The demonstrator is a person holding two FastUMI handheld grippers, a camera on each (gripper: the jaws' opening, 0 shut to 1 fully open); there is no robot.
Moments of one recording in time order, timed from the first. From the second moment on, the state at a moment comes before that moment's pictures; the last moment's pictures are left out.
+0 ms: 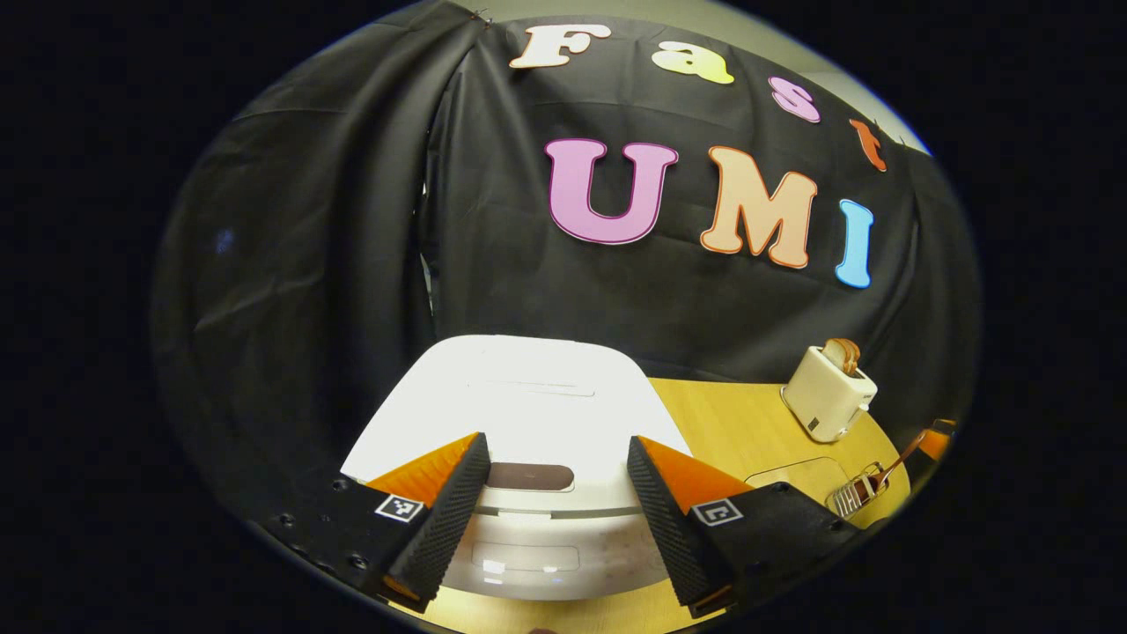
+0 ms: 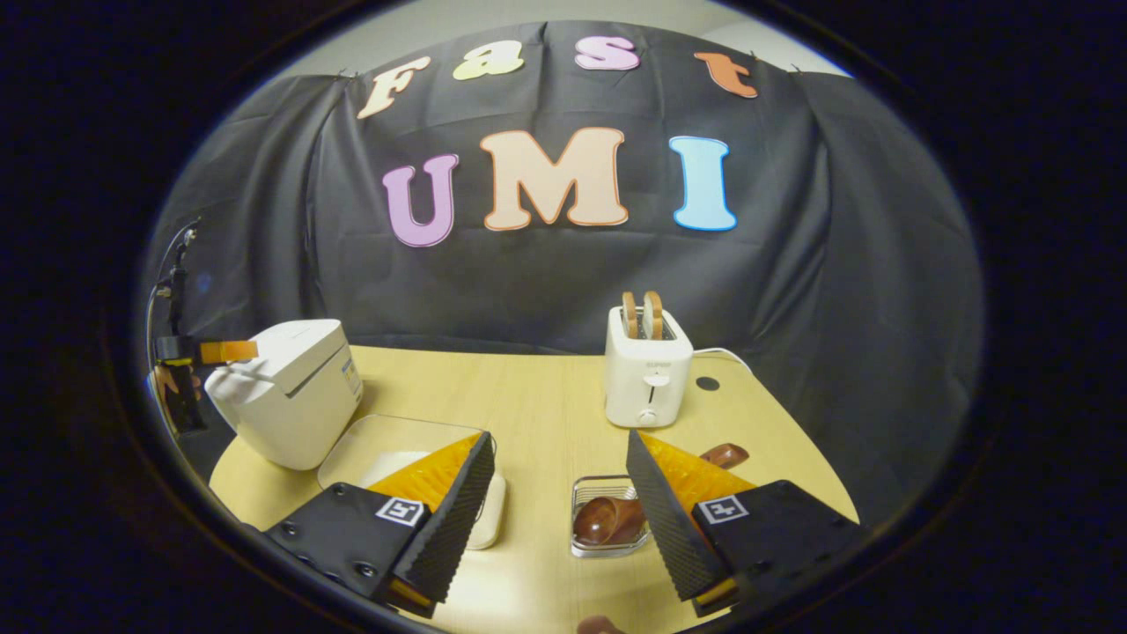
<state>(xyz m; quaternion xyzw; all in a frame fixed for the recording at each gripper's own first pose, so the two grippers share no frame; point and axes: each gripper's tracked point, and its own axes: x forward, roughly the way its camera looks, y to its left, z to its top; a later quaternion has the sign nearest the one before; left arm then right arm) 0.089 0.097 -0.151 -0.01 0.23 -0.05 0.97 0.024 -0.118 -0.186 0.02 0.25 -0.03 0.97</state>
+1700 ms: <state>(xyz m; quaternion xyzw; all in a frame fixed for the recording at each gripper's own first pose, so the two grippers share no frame) 0.094 0.084 -0.157 0.02 0.26 -0.05 0.96 0.034 -0.074 -0.164 0.03 0.22 0.02 0.98</state>
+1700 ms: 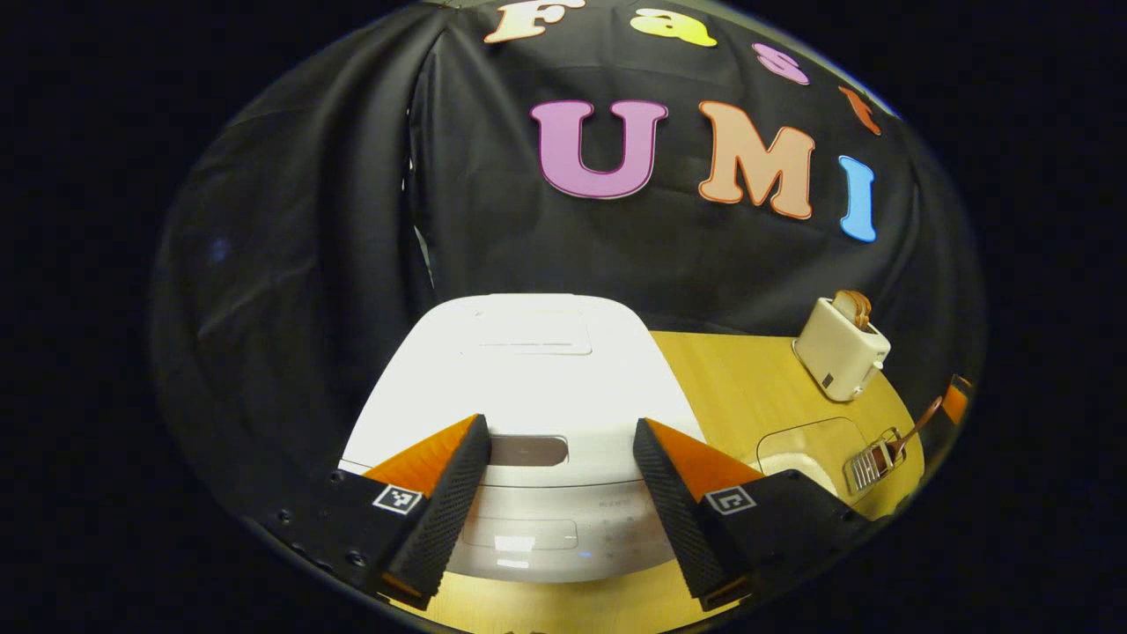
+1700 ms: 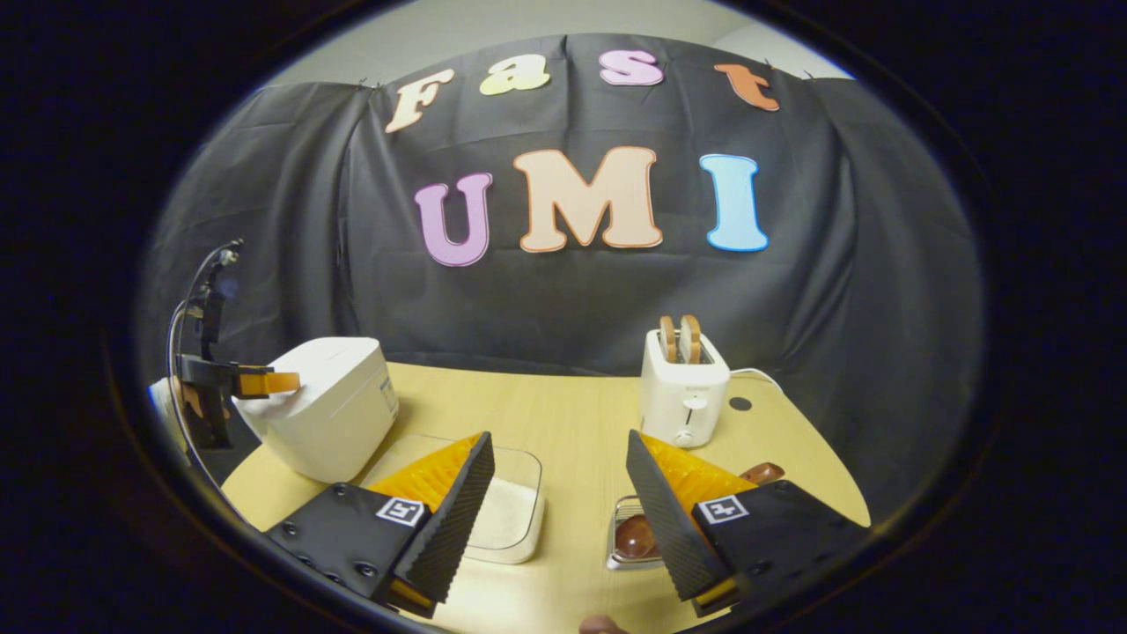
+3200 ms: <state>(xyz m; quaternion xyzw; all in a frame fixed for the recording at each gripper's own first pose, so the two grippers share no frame) 0.086 0.107 -0.158 0.02 0.25 -0.02 0.97 0.035 -0.050 -0.176 0.03 0.23 0.04 0.97</state>
